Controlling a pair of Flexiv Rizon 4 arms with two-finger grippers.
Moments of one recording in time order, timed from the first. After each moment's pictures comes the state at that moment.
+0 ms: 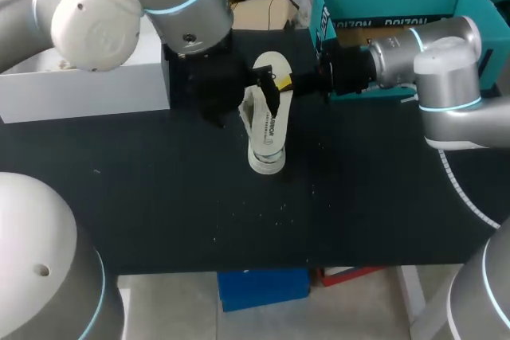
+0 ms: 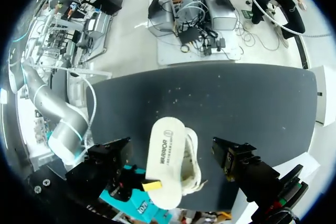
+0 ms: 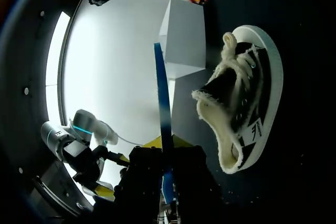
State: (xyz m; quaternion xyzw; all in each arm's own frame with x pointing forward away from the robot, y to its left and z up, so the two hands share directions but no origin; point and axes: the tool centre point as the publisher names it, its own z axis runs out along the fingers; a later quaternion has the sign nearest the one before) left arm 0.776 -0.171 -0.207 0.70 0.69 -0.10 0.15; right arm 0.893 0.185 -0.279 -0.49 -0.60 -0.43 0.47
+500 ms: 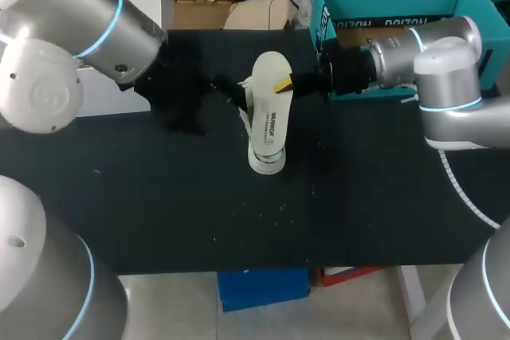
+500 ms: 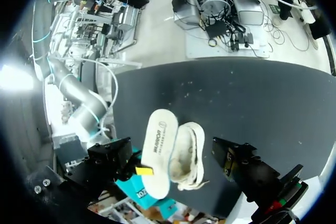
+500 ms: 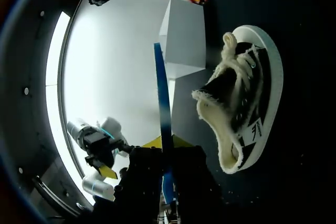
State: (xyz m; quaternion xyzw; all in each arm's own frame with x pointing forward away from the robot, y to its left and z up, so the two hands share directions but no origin) left arm 0.780 -0.132 -0.215 0.64 0.69 -0.19 0.27; right arm 0.893 0.185 -0.279 -0.49 -0.60 -0.43 0.47
